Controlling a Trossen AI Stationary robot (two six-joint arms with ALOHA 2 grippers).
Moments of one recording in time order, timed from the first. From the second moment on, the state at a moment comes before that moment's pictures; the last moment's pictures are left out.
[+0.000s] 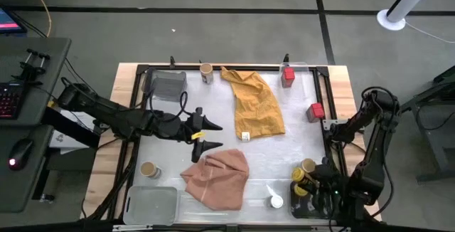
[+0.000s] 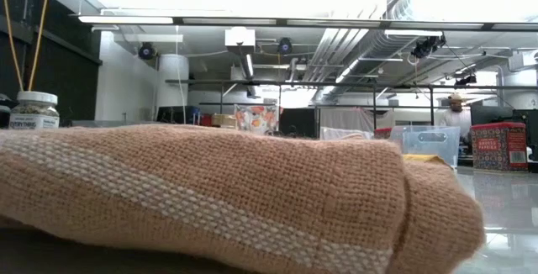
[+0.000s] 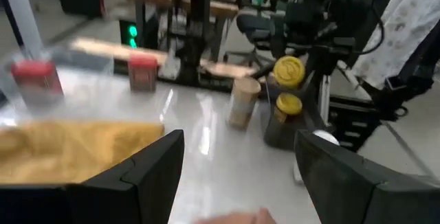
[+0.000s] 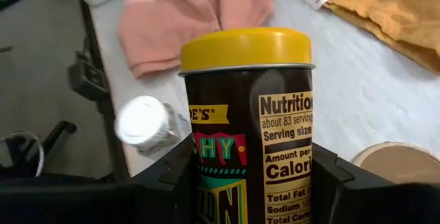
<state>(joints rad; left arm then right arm) -0.29 1.28 0.94 0.09 -0.29 -0.22 1.23 1.45 1.11 -1.07 0.81 1.72</state>
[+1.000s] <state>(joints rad) -0.29 1.79 1.77 -0.52 -0.08 0.19 0.67 1.44 1.32 -0.63 0.63 0.60</state>
